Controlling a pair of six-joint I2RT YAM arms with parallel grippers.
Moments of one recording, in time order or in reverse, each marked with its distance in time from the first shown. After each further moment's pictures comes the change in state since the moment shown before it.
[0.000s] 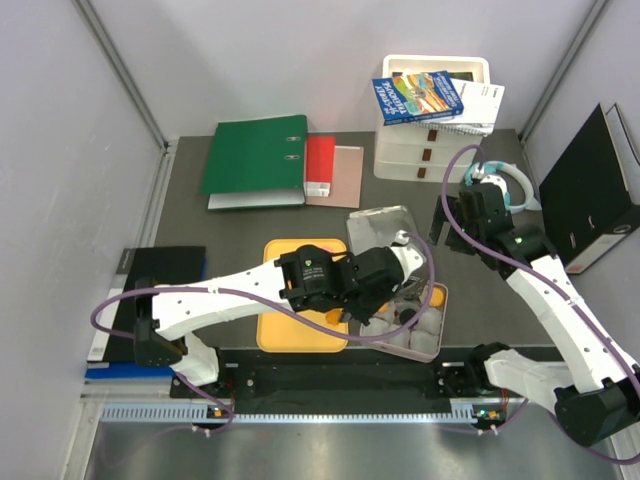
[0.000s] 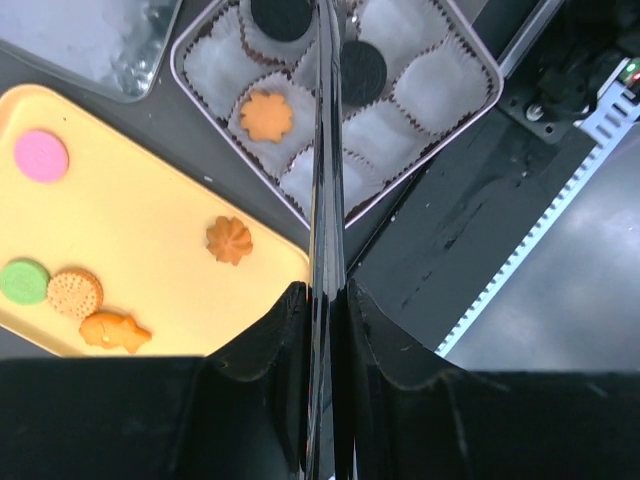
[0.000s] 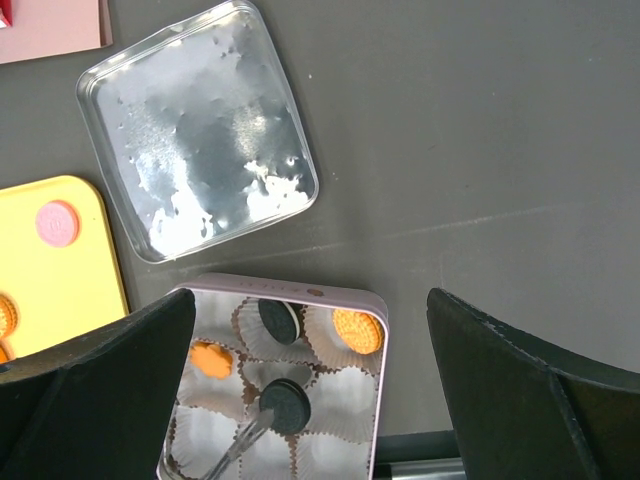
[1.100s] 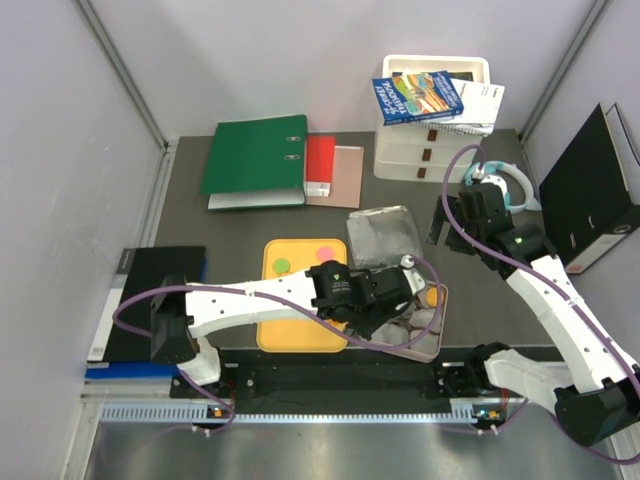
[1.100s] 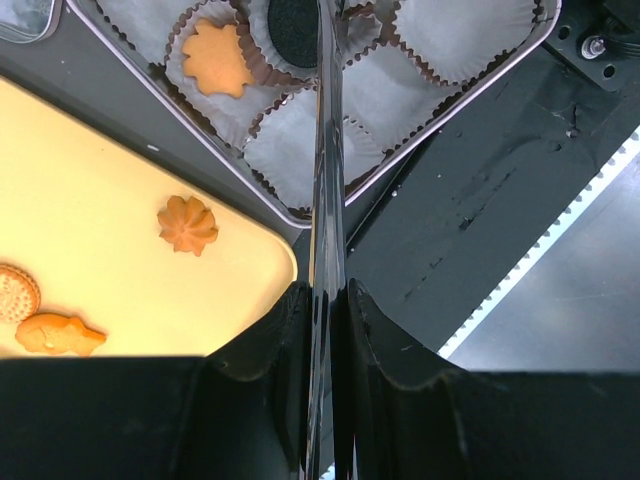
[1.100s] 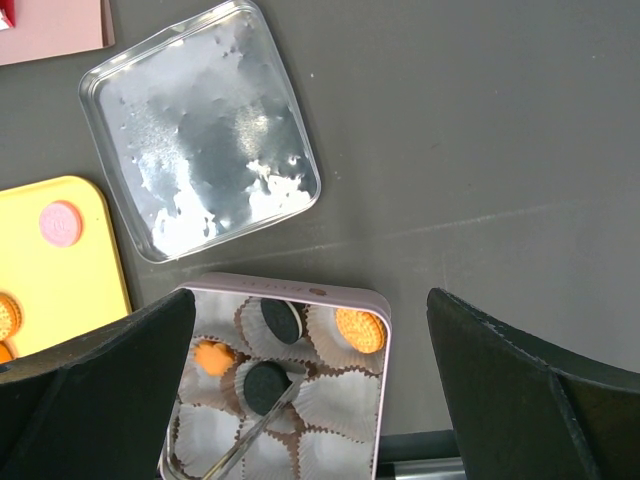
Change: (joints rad) left arm -0.001 0.075 -0.146 0.088 0.066 -0.018; right arm 0.000 0.000 0.000 0.000 -0.003 0.008
